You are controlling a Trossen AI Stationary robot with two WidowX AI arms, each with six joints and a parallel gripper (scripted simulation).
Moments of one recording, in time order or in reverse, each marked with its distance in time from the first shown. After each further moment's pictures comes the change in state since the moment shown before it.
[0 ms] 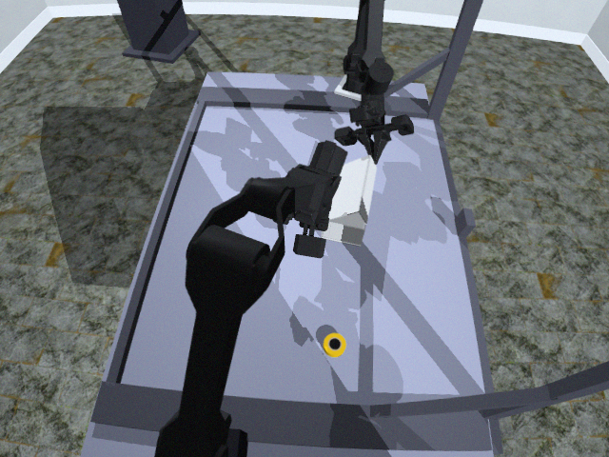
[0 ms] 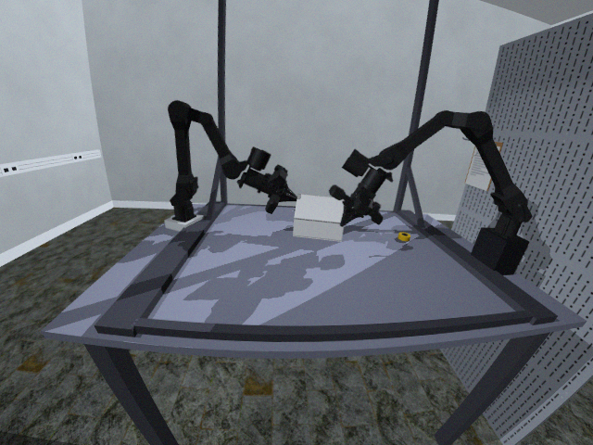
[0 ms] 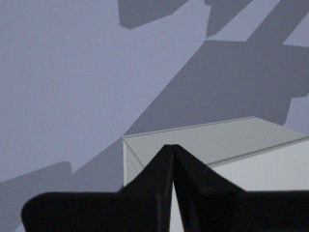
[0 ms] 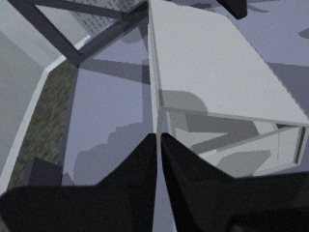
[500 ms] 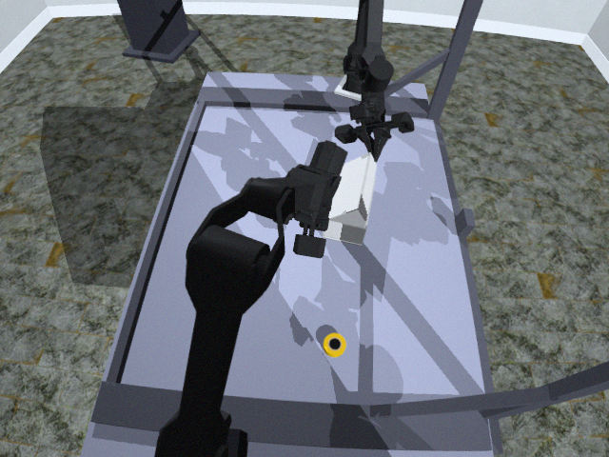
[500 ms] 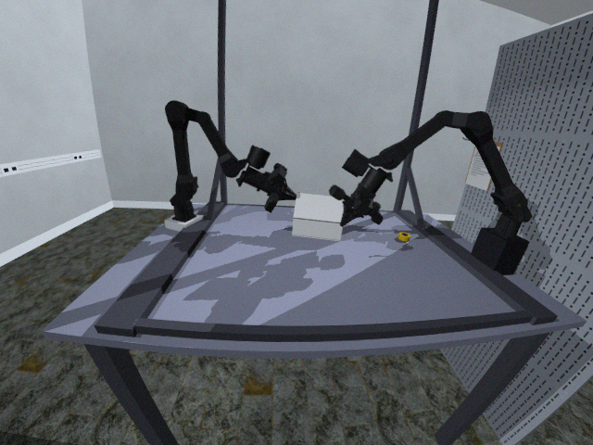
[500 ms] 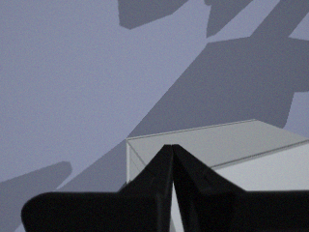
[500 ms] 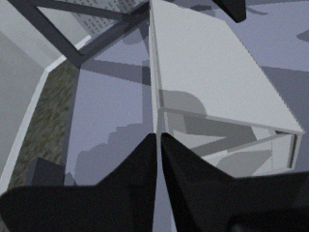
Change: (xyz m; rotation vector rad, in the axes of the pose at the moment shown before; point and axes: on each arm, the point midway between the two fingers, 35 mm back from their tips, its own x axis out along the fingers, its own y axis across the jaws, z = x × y) left arm 0.000 0.000 0.000 0.000 0.000 0.000; right arm -0.005 0.002 0.004 0.000 0.001 0.000
